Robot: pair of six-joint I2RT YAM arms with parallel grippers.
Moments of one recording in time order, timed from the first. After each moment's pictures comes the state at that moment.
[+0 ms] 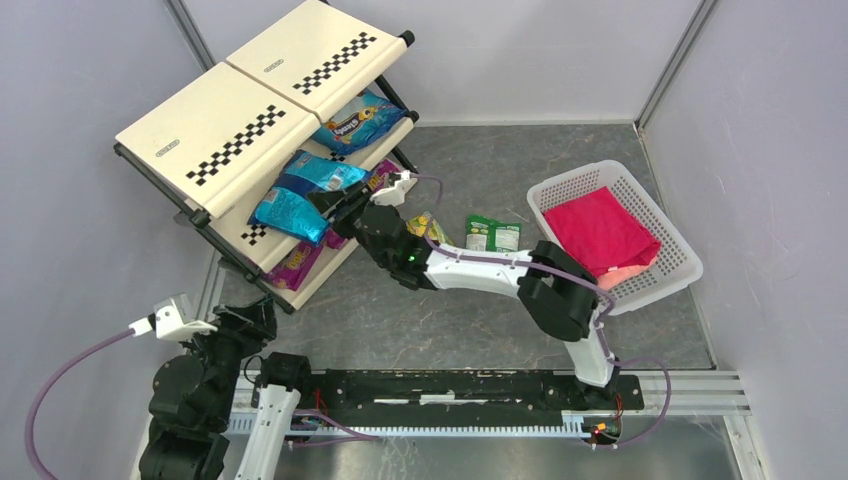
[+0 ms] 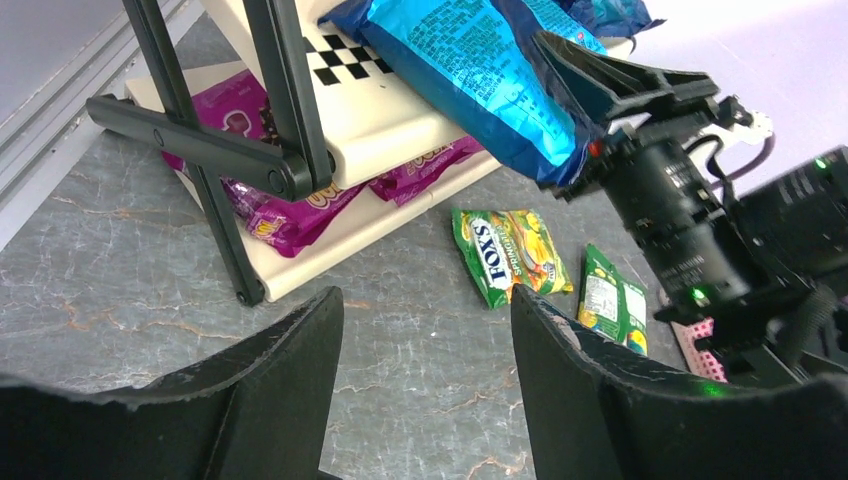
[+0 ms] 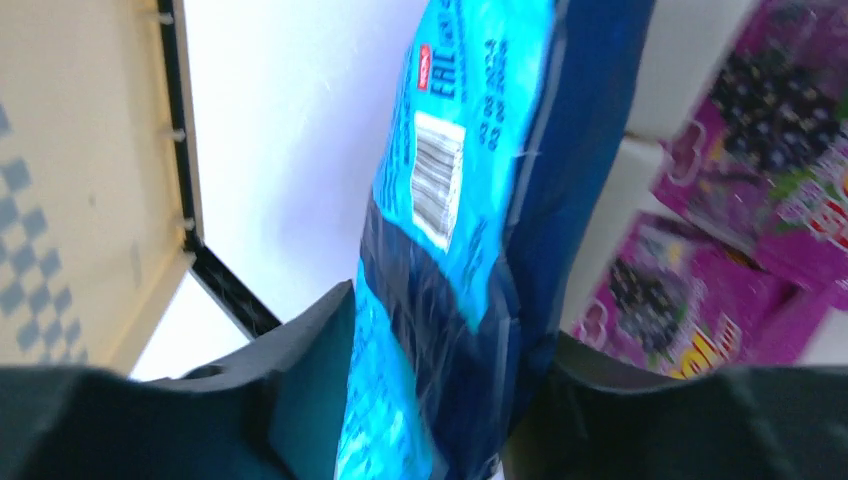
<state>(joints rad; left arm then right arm) -0.13 0.08 1.05 -1.13 -0.23 -0.55 1.12 2.08 1.58 0.54 0.49 1.34</state>
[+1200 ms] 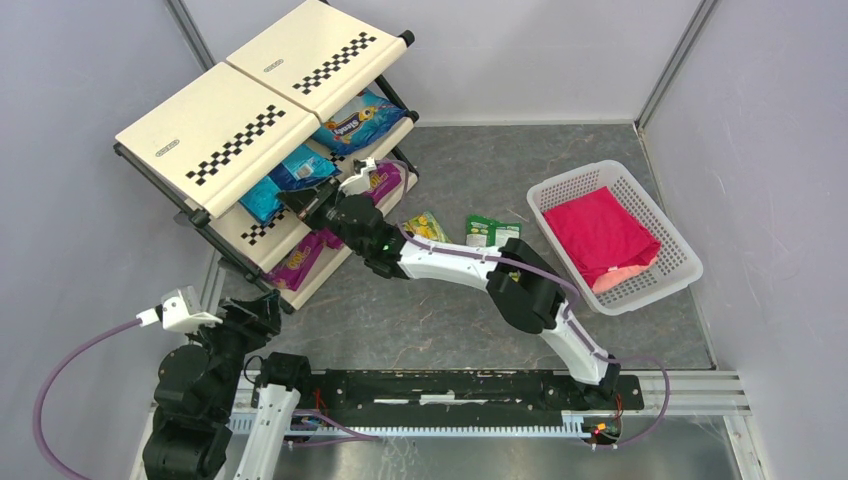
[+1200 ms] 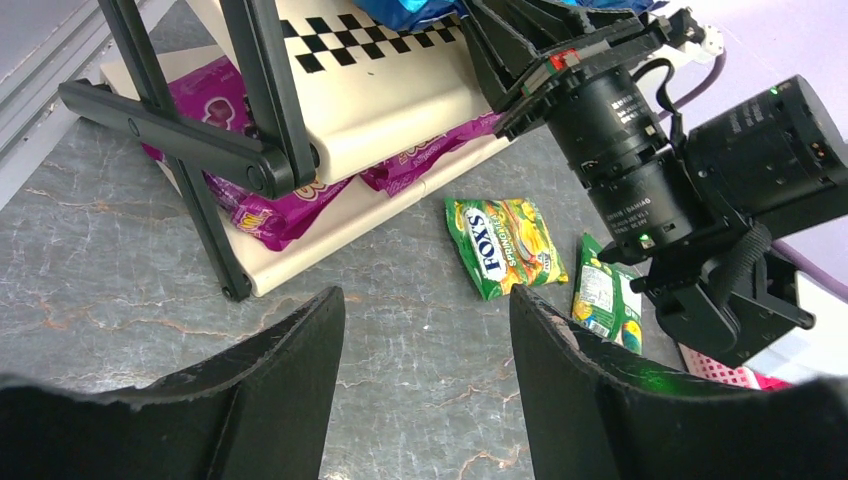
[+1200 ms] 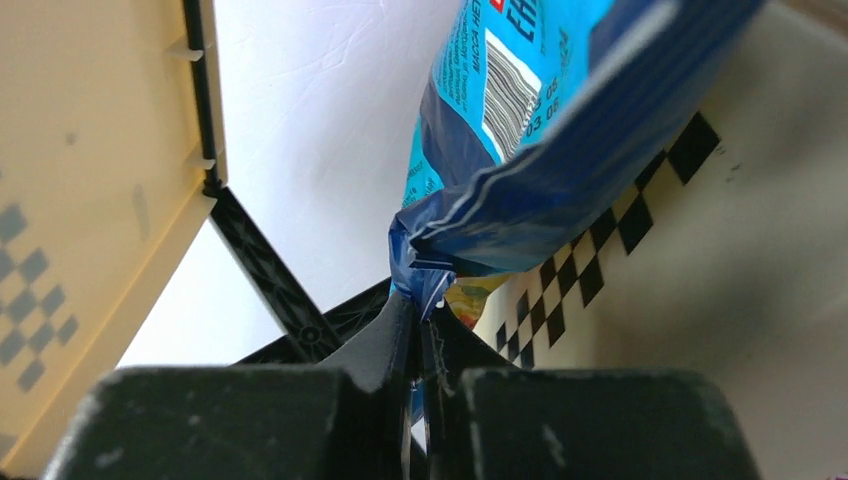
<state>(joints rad) -0.13 0.10 1.01 -1.11 -0.20 -0.56 1.11 2.24 1.81 0.56 0.29 1.29</state>
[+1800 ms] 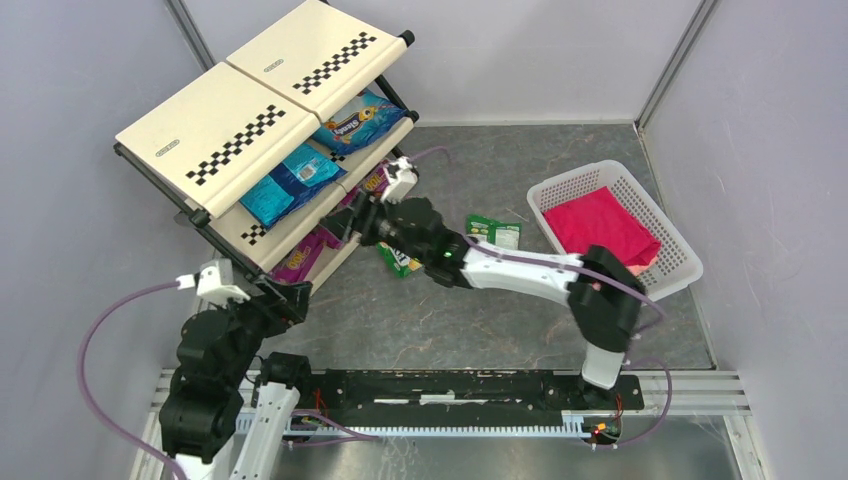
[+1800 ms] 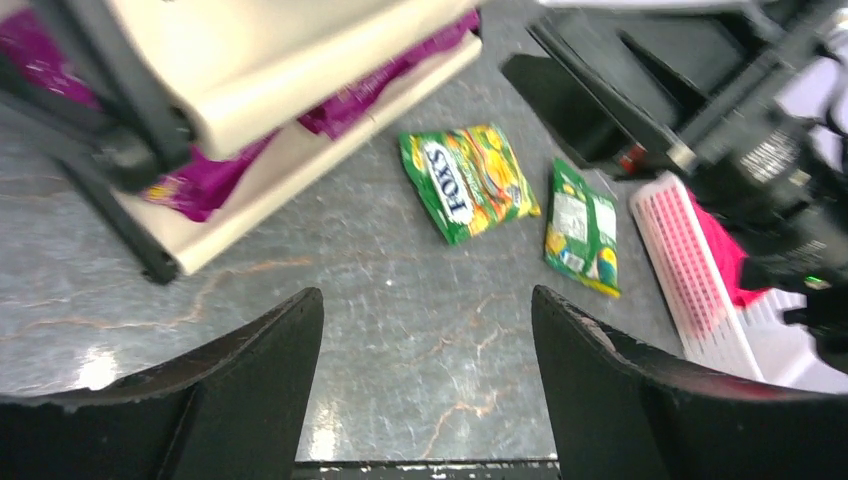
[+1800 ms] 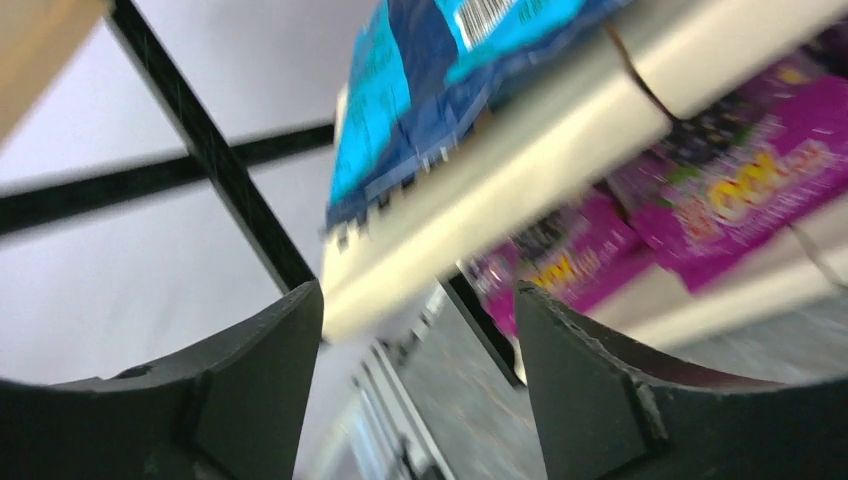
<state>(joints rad) -0.13 0.17 0.94 -1.05 -0.04 -0.56 1.06 1.90 1.42 0.46 0.13 0.94</state>
